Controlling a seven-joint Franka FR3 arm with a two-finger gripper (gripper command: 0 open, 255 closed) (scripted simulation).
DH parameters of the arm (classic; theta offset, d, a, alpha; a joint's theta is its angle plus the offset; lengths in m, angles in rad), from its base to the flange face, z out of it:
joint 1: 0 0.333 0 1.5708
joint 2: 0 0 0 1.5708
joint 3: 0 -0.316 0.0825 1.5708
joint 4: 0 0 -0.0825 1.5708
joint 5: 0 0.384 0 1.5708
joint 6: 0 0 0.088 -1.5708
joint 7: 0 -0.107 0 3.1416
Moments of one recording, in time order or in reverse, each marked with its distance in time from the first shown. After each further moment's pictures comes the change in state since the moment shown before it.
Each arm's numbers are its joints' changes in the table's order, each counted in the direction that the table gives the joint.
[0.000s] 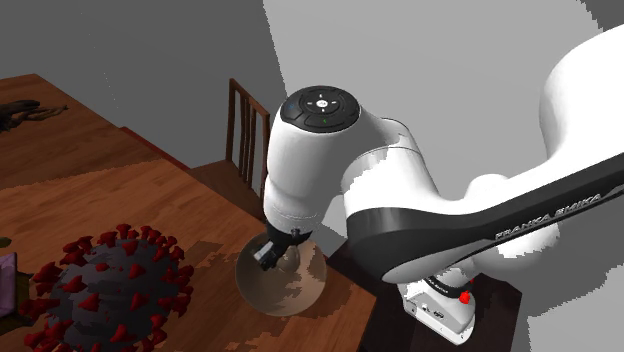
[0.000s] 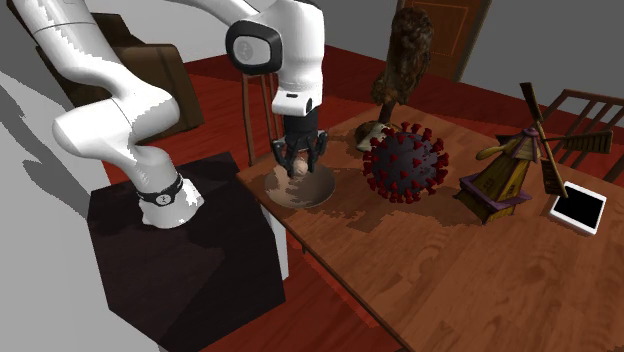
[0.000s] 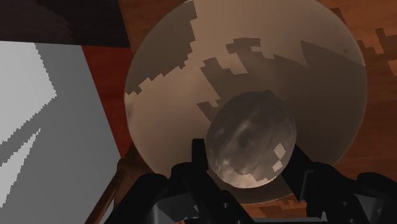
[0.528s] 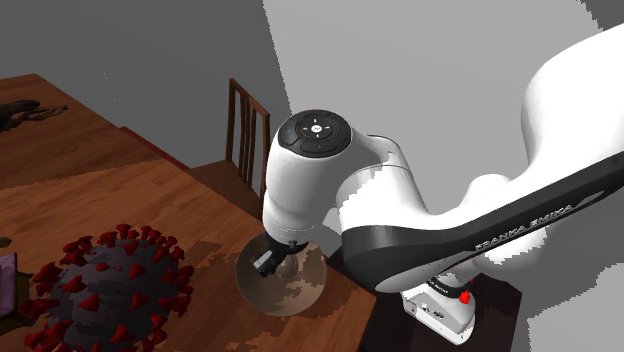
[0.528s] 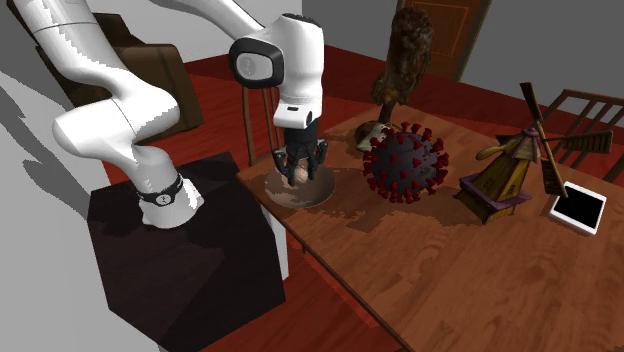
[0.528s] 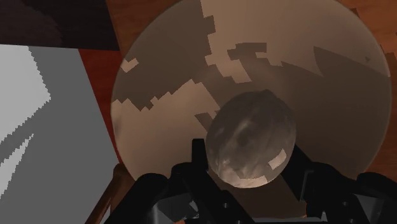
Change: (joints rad) arm -0.011 -0.044 -0.022 0.035 -0.019 0.075 -0.025
